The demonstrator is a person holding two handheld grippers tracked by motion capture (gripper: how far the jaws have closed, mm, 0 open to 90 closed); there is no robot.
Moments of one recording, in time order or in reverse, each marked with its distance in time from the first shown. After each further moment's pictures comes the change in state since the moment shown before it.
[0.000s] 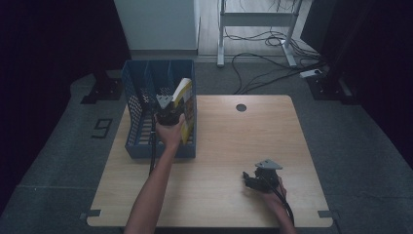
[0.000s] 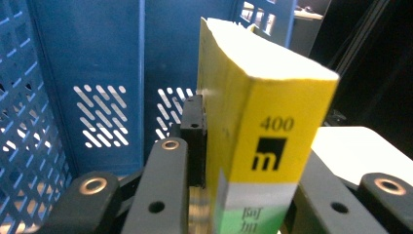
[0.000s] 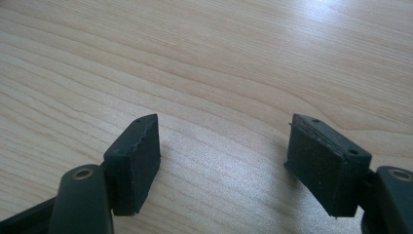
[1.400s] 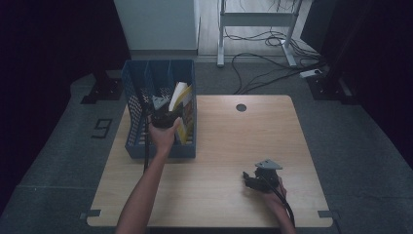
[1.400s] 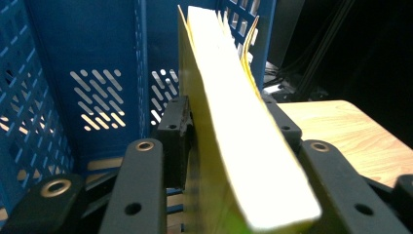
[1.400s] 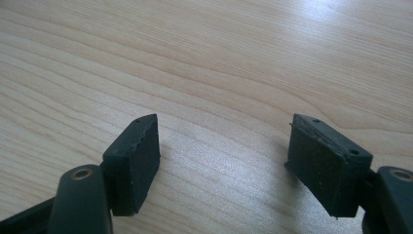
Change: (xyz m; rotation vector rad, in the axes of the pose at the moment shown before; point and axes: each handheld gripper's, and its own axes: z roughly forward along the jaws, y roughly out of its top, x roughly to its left) left arm 0.009 0.010 -0.017 0.085 -0.060 0.032; right arm 0.000 0.000 0.000 0.000 -0.003 0.004
